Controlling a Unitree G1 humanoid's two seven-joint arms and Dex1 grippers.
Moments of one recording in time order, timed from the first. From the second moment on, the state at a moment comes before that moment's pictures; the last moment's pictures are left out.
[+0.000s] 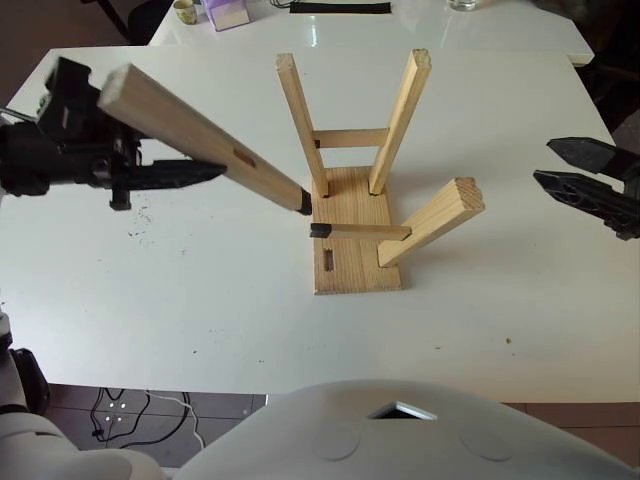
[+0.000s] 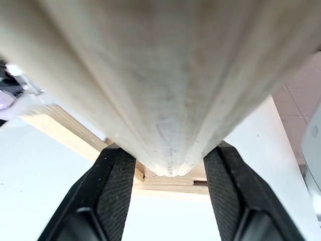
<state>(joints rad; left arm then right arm) -0.27 1.06 0.29 -0.20 -0.81 0.53 -1.41 0.11 -0.95 -0.62 -0.46 1.08 0.79 0.95</state>
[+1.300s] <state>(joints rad) -0.08 0.93 0.11 -0.29 -0.68 0.36 -1.34 0.07 -0.91 -0.48 -0.50 0.98 0.75 0.93</state>
